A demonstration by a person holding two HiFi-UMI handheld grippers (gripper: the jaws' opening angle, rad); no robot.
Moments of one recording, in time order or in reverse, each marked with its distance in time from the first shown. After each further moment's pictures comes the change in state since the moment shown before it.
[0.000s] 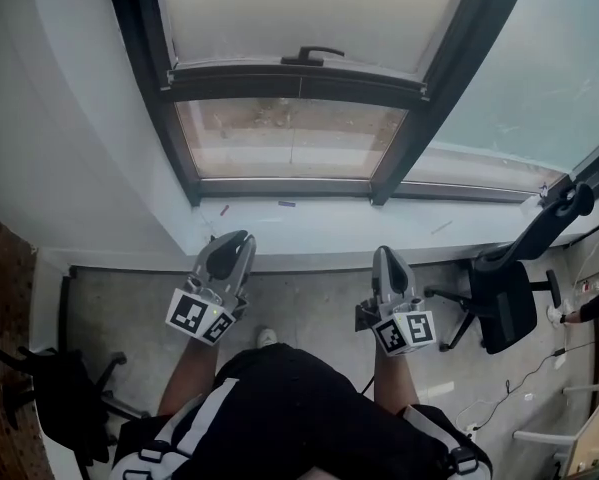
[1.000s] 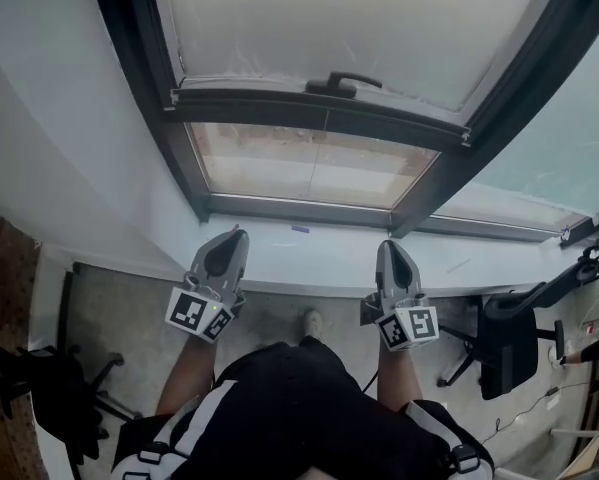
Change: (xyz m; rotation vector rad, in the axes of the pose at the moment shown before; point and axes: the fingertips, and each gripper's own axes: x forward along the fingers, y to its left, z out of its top) left arm 0.080 0.119 -0.027 0.040 0.047 0.156; right arm 0.164 -0.049 -0.028 -0.029 0.047 0.092
